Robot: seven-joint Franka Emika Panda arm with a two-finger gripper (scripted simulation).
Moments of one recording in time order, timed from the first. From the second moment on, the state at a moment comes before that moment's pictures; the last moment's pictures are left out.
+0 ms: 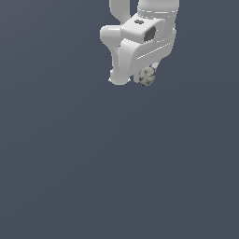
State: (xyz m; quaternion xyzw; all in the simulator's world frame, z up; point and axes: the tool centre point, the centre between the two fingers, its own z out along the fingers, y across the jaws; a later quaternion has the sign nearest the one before) arm -0.056 0.083 0.389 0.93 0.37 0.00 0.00
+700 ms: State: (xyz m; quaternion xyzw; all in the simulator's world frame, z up) arm -0.065 0.109 0.466 0.93 0.37 0.00 0.00
